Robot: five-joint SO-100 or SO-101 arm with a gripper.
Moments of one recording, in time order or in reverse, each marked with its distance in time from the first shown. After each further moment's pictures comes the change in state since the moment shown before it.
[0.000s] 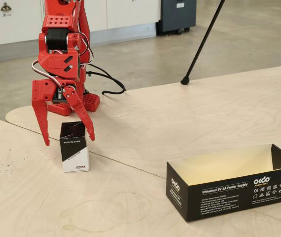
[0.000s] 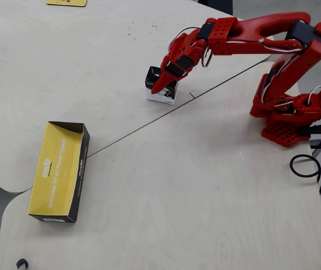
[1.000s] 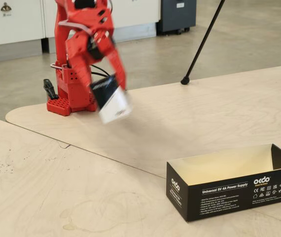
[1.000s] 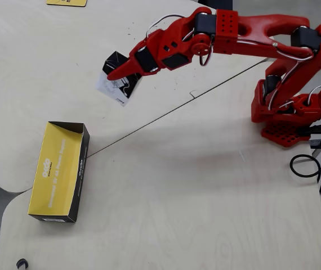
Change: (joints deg) arm -20.3 3.7 -33.1 13.6 41.3
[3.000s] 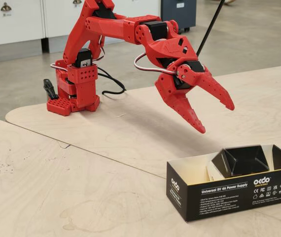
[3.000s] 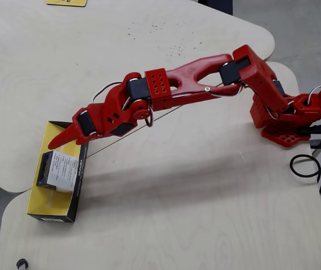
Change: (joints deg) arm -15.8 -51.8 -44.3 0.7 35.0
